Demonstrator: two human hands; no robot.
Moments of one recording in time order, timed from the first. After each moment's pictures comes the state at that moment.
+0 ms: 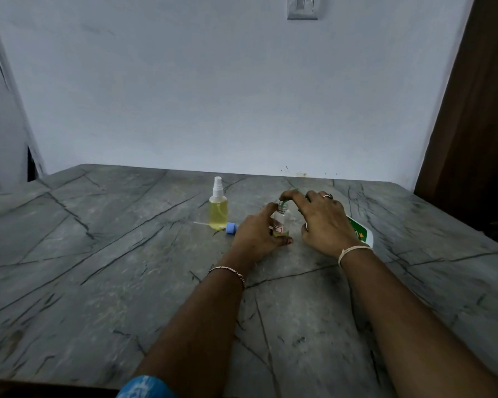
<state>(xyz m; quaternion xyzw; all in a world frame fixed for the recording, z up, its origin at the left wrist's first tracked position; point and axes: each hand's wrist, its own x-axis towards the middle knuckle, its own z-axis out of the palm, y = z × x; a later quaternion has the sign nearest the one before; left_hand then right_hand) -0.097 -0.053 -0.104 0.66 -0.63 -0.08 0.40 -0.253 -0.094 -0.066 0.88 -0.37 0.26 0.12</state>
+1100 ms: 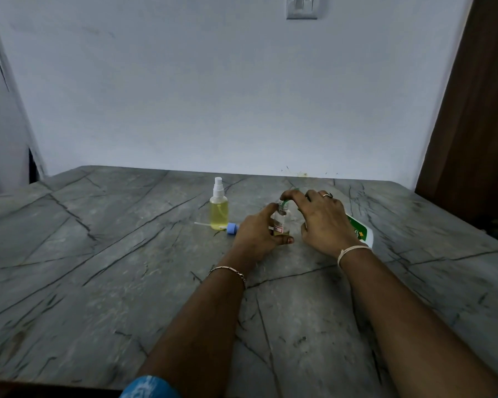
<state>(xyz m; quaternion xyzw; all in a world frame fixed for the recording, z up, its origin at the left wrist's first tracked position) -0.095 -0.059 -0.107 0.66 -0.62 -0.08 0.42 -0.250 -0.095 -0.068 0.88 -0.37 0.28 0.12</state>
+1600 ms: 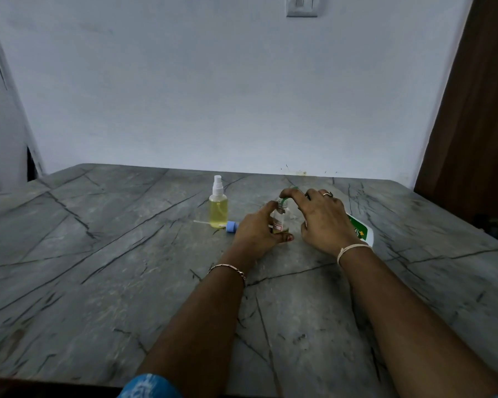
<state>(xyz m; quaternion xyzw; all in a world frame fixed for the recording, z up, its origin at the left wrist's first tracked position) -0.097 -0.056 -0.104 0.66 -0.62 -0.08 0.41 -0.251 -0.095 -0.067 0.88 -0.38 0.27 0.12</state>
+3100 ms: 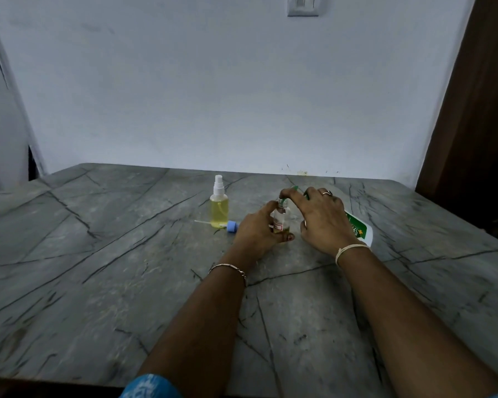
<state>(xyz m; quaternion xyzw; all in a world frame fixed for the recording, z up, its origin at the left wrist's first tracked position) -0.099 -0.050 -0.100 0.66 -0.62 -0.09 0.42 -0.246 -0.098 -0.071 0.87 -0.37 0.28 0.14</state>
